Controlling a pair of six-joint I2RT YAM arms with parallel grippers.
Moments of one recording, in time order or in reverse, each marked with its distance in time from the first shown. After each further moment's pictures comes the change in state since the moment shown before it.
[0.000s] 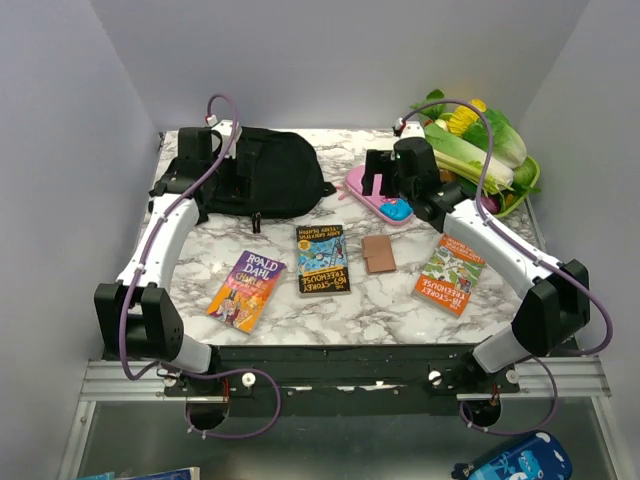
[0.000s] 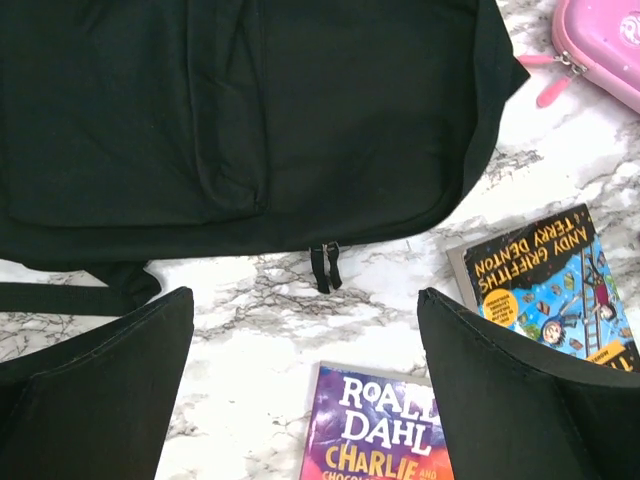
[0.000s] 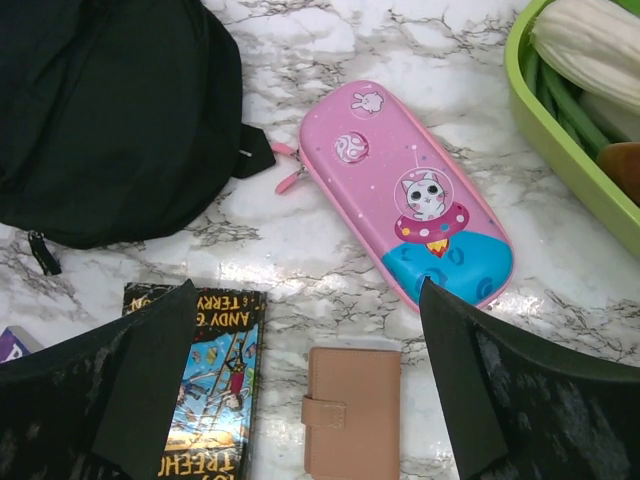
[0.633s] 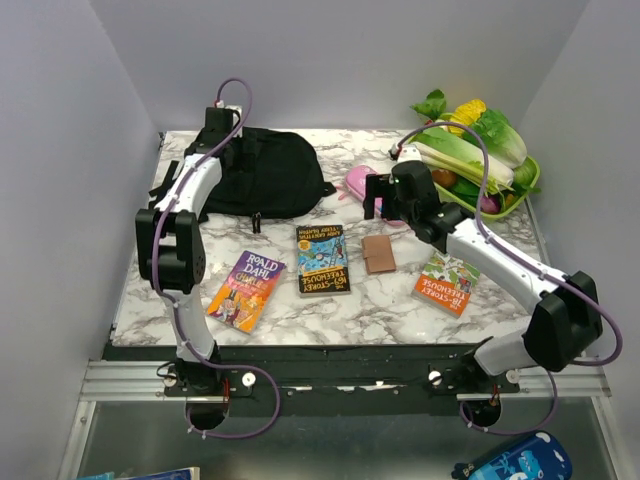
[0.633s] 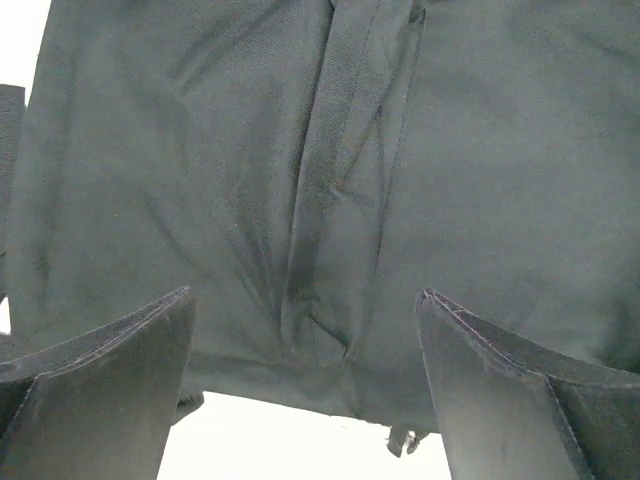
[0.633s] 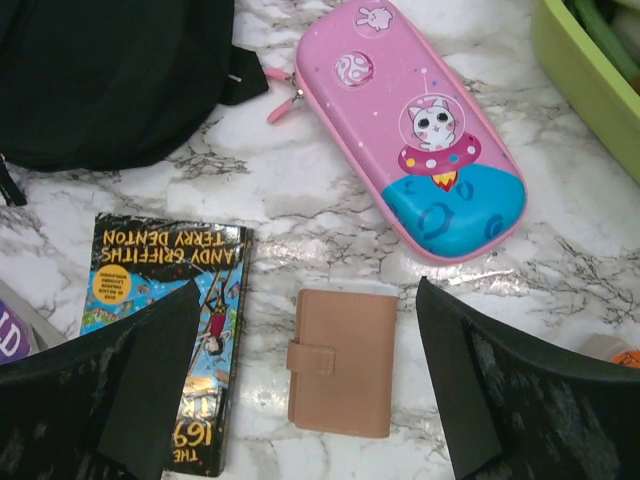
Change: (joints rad) left arm 0.000 0.476 0.342 0.060 -0.267 -0.081; right arm 0.046 -0.058 -0.156 0.031 0.021 -0.015
